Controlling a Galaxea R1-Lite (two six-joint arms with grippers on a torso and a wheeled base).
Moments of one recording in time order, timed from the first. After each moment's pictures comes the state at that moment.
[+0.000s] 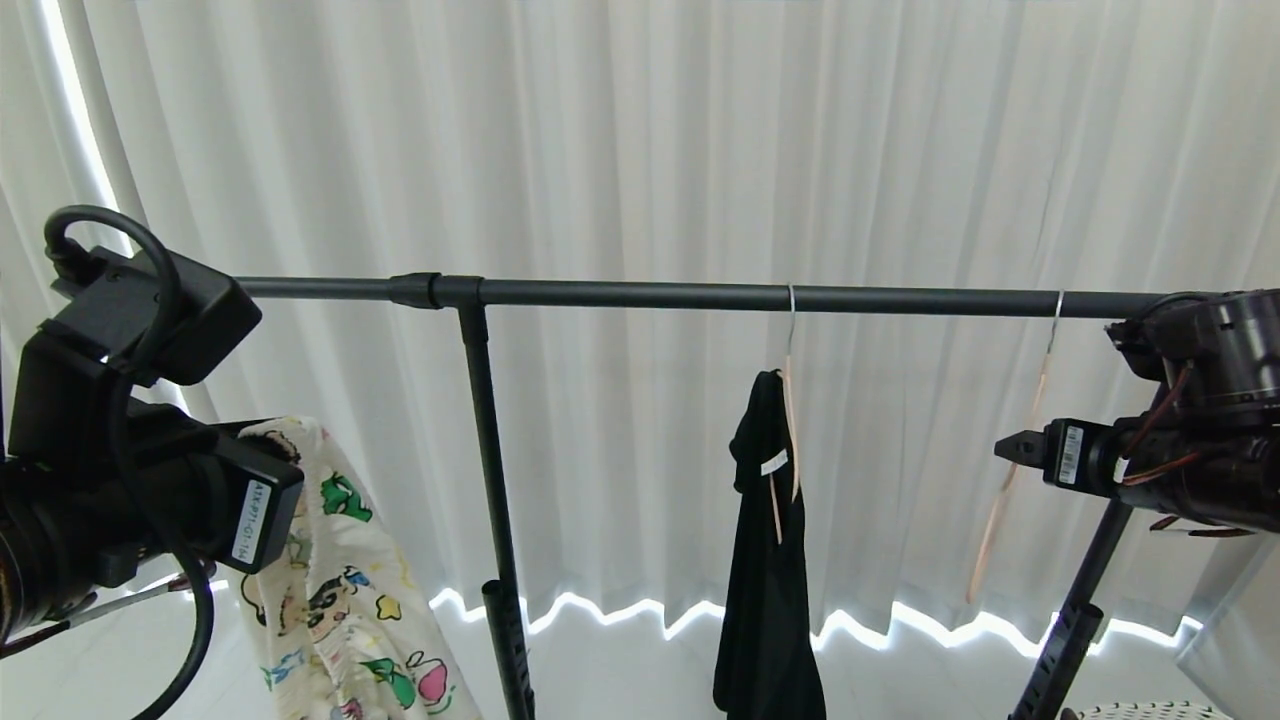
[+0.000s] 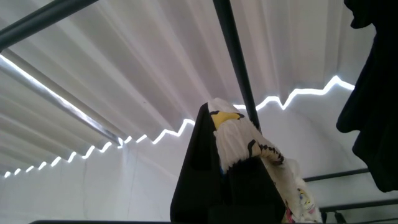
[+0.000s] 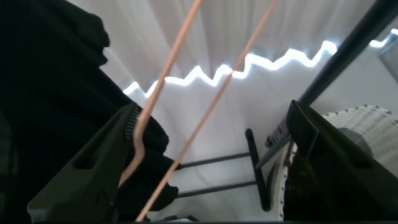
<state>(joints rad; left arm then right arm) -0.48 1.17 -0.81 0.08 0.40 0.25 0.33 1.51 -0.87 -0.01 -0.33 0.45</state>
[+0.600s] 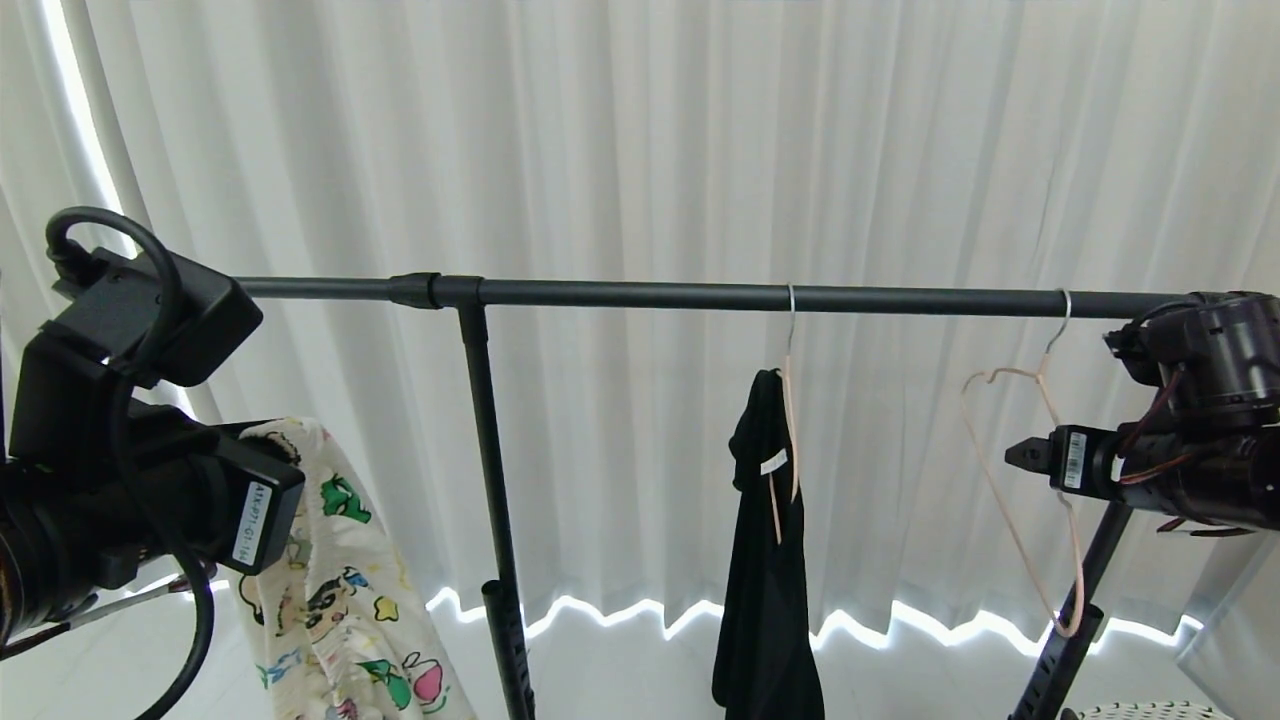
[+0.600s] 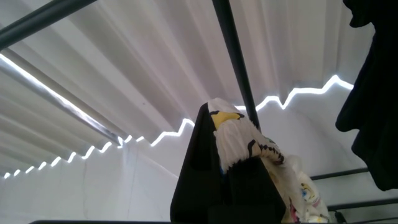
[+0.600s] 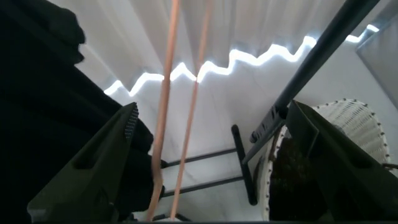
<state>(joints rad) -0.48 1.17 -0.81 0.08 0.40 0.25 0.29 1.54 -0.87 0.00 -0.33 0.40</state>
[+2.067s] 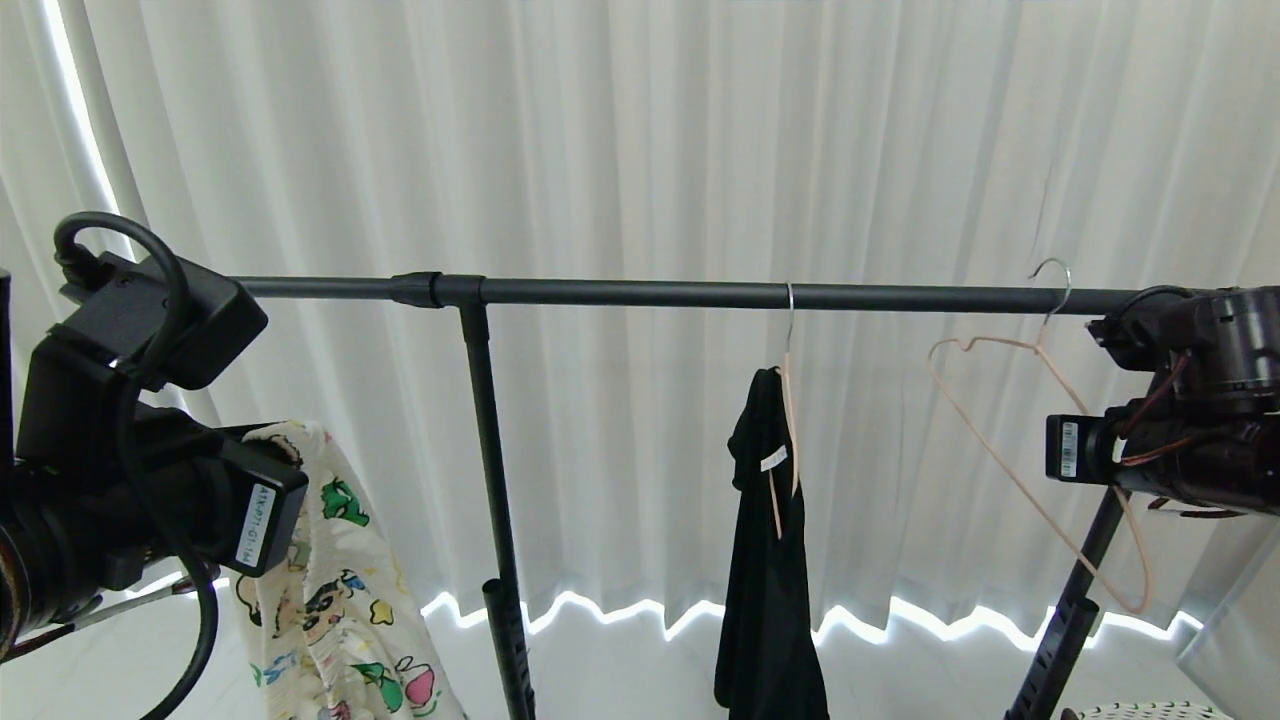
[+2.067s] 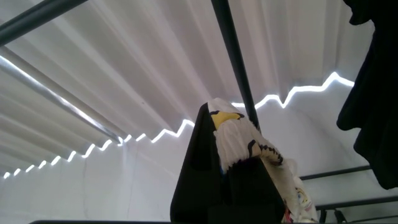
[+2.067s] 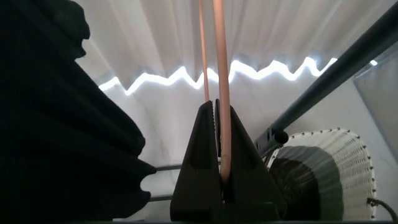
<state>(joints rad) -0.48 1.17 -0.80 0.08 0.40 0.25 0.25 1.55 -0.87 -0.11 -0.24 0.24</state>
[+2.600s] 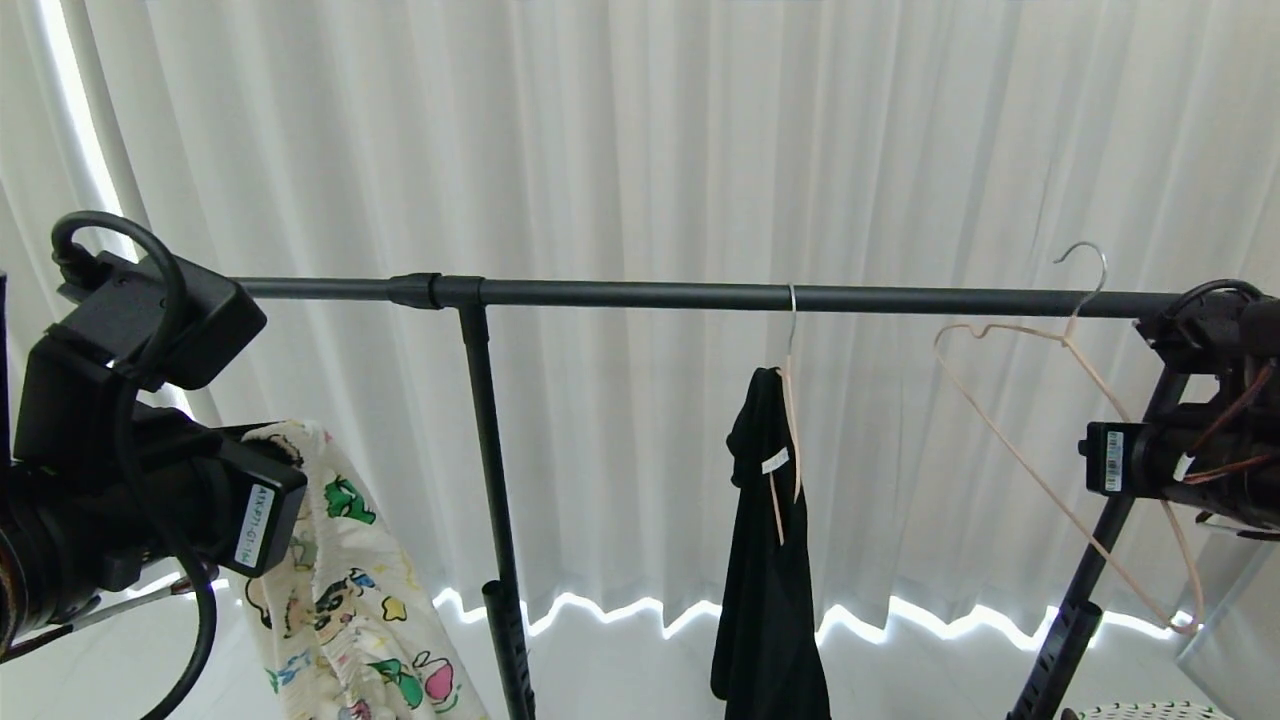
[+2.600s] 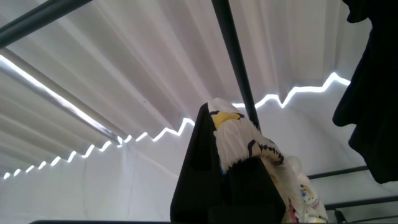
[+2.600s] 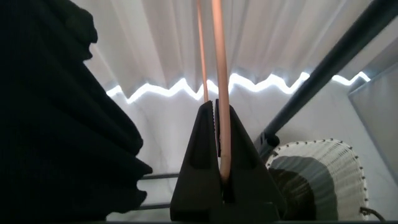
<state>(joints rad) -0.49 1.17 -0.80 0.07 0.40 0.25 0.25 1.42 -0.79 -0.11 -0.23 0.19</state>
